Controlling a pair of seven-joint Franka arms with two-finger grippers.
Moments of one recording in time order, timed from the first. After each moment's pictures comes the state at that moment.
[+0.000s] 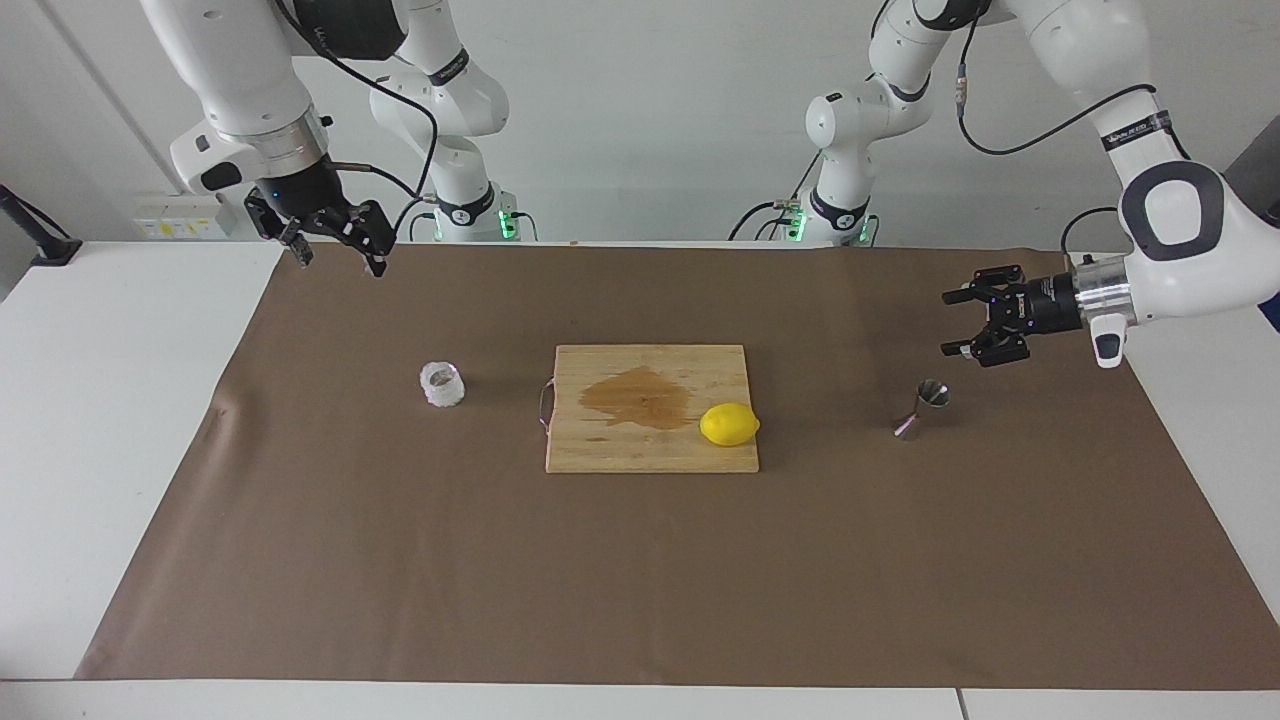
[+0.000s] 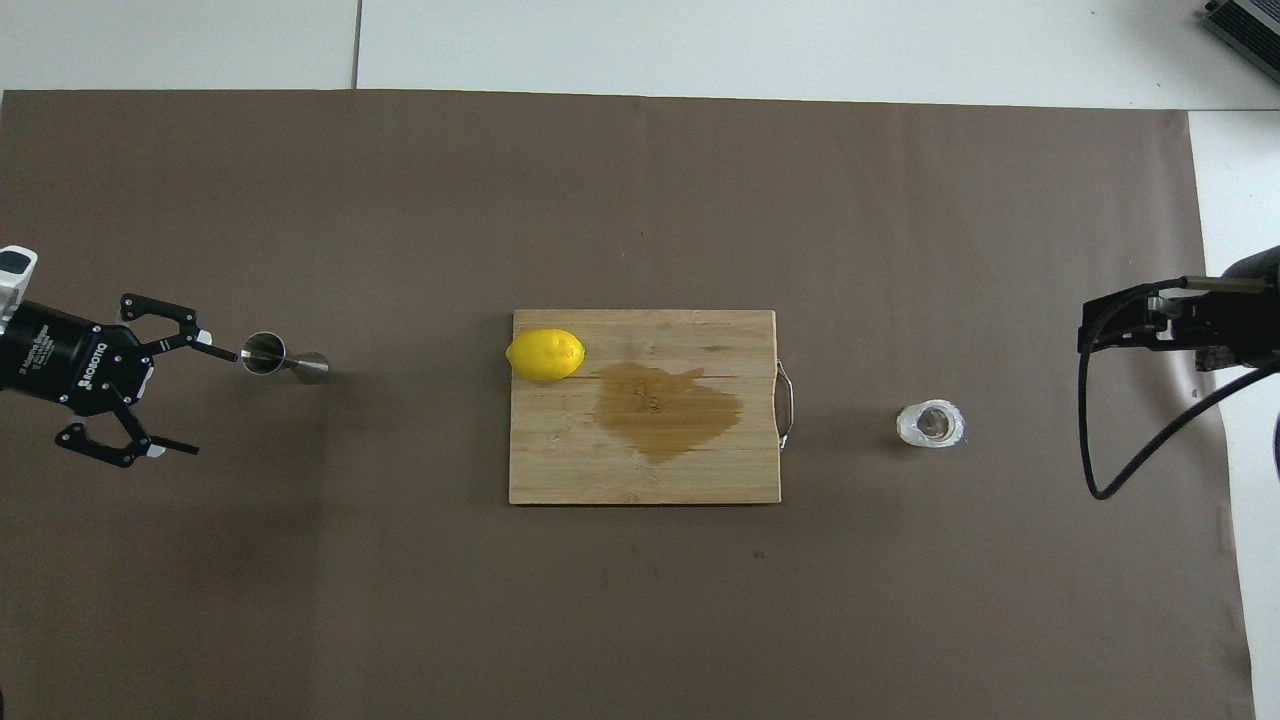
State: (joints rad) left arm 0.30 0.24 -0.02 -1.79 -0.69 1.39 -0.90; right arm -0.05 -0.04 0.07 -1.62 -0.02 1.56 0.20
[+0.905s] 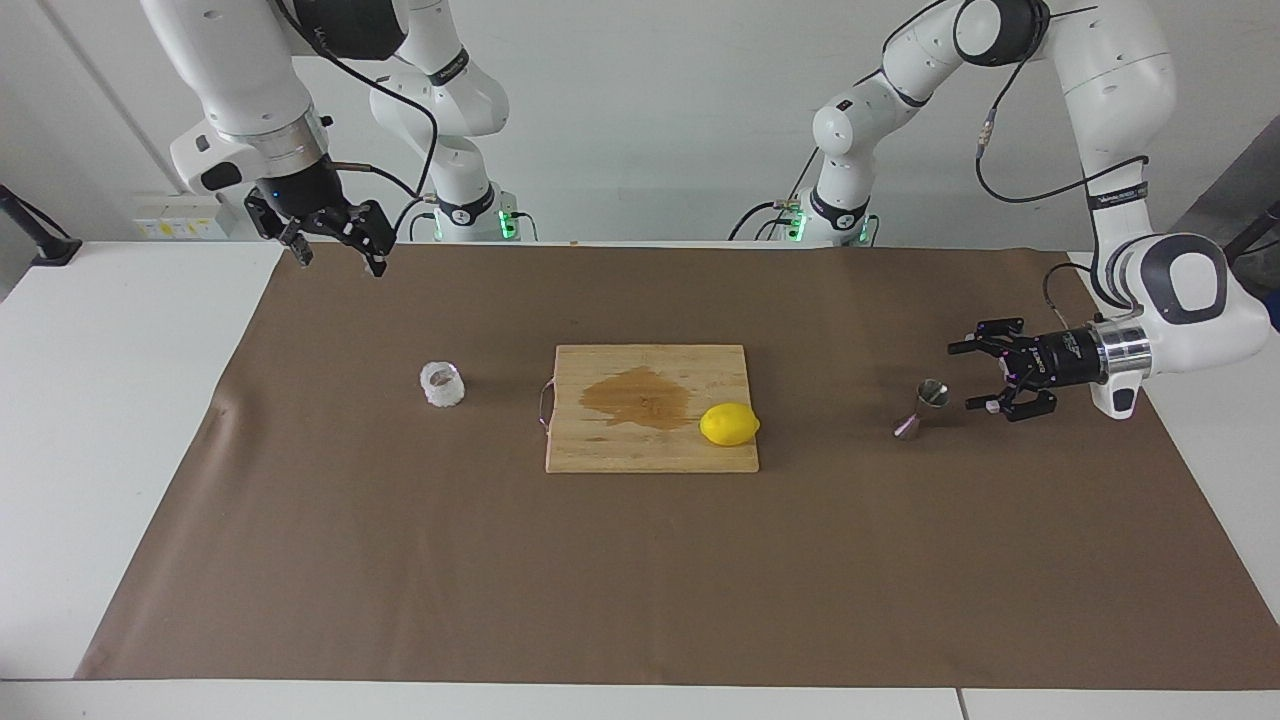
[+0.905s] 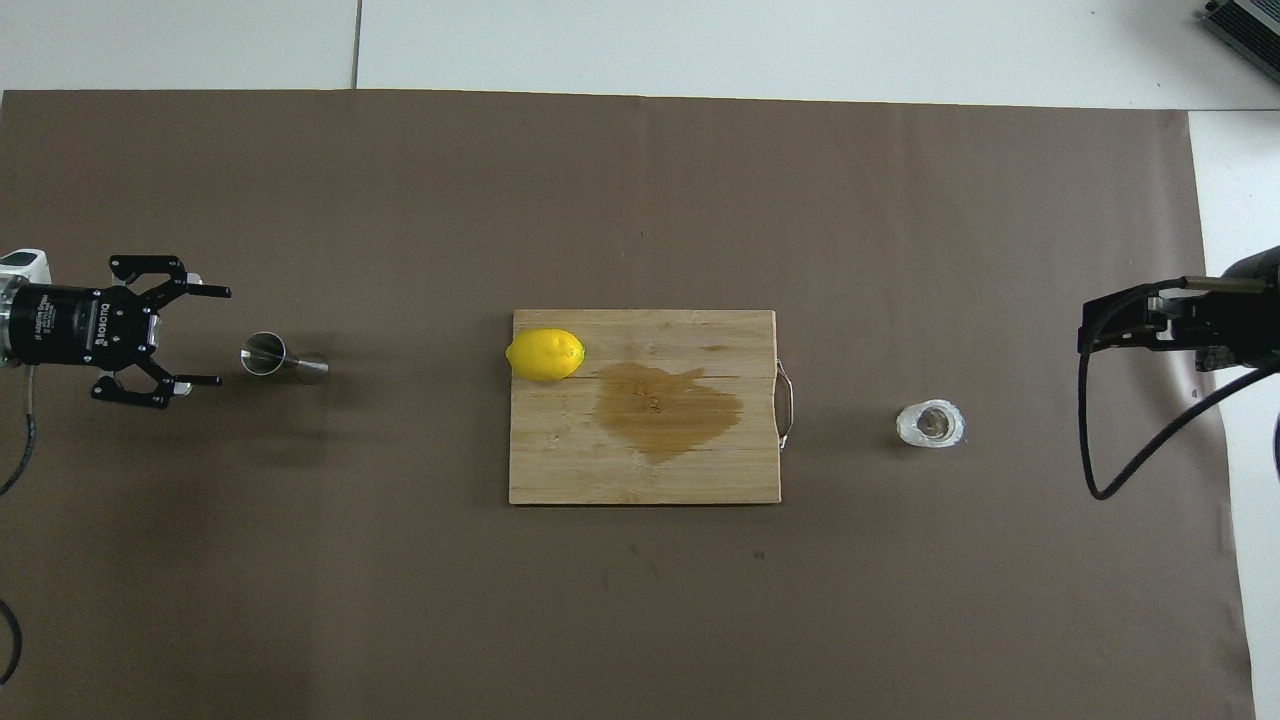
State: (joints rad) left arm 0.59 0.42 -0.27 -1.77 -0.96 1.53 -0.90; right arm -0.05 -0.04 0.07 -1.62 -0.02 1.56 0.20
